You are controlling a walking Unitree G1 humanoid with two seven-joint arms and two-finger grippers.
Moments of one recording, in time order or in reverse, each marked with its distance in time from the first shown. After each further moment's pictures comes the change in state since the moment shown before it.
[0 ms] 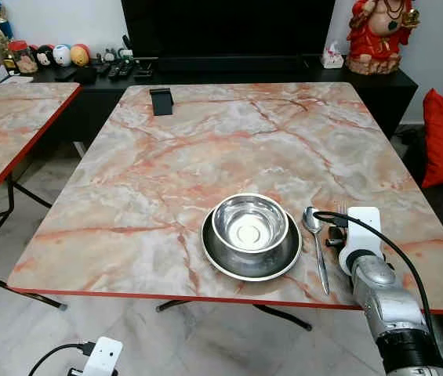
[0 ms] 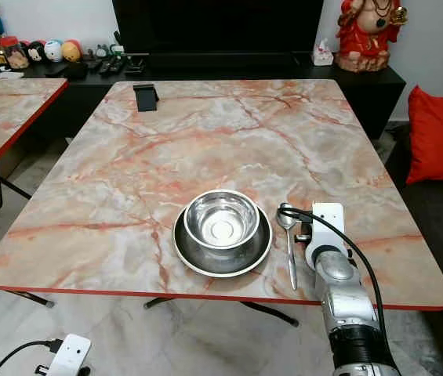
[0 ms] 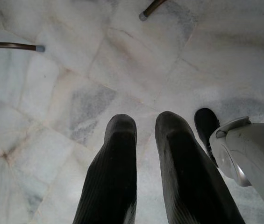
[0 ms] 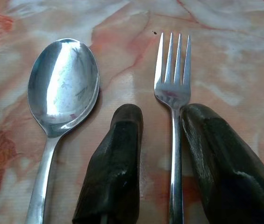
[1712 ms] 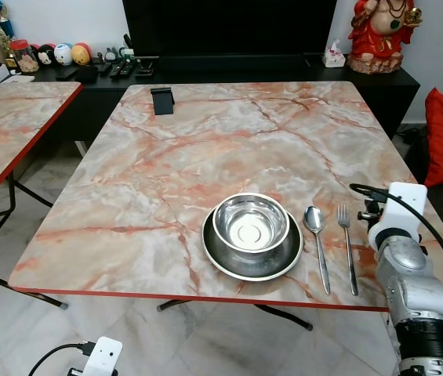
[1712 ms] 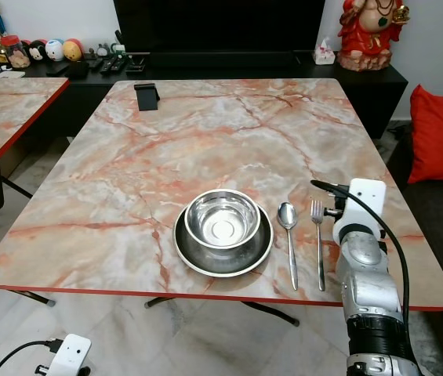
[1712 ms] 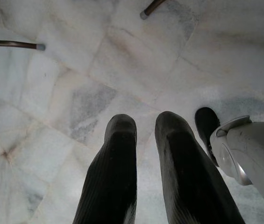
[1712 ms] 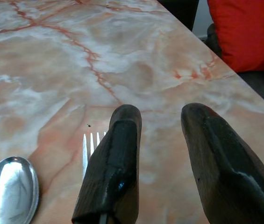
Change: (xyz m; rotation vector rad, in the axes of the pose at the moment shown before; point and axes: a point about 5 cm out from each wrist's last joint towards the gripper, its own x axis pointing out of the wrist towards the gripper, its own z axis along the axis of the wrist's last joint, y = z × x) left arm 0.000 0.000 0.000 -0.001 0.000 -0.001; right arm -0.006 -0.040 0.043 0.132 -0.188 -0.170
